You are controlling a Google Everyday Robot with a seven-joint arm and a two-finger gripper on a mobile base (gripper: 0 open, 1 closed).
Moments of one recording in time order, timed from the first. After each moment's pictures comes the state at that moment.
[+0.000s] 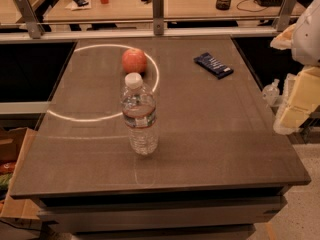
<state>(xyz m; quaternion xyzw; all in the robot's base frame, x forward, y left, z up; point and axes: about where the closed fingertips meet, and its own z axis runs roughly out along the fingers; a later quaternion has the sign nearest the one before) 0.438 -0.217 0.977 -0.60 0.78 -0.03 0.16</state>
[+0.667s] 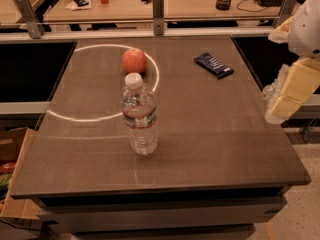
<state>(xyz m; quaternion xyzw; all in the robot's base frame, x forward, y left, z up) 0.453 -0.212 0.982 -0.59 0.79 -0.02 0.19</state>
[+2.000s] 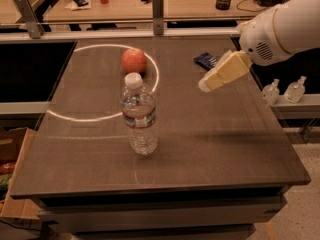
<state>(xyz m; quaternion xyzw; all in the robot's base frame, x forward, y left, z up) 0.556 -0.144 0.962 -0.46 0.79 0.07 0.40</state>
